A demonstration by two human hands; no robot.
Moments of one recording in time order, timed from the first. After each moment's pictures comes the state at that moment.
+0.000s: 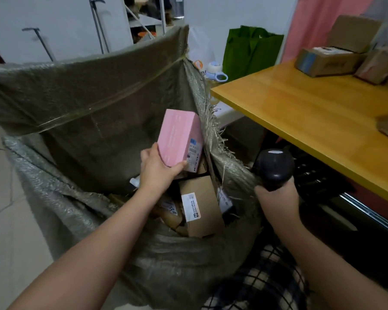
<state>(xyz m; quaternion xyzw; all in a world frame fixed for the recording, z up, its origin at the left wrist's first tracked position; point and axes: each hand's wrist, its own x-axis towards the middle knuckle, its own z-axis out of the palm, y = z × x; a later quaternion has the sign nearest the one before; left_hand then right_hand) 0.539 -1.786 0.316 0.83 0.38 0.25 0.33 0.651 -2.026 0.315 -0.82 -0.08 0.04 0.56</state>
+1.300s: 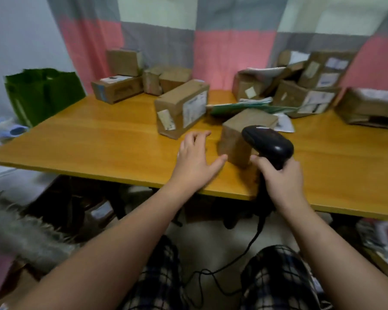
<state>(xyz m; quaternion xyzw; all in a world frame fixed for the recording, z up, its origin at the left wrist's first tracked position) 0.754 -2.179 0.411 0.91 -0.15 0.16 0.35 0.694 -2.353 0.417 -0.76 0.05 -0.25 0.59</state>
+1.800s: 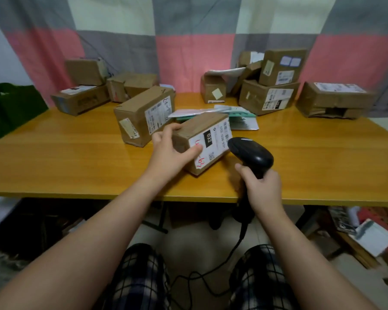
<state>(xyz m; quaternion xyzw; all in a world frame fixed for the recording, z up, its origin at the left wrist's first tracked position) 0.780 -2.204 0.423 0.85 -0.13 0.11 0.50 0.686 -2.391 0.390 -0.74 0.11 -0.28 0.60</state>
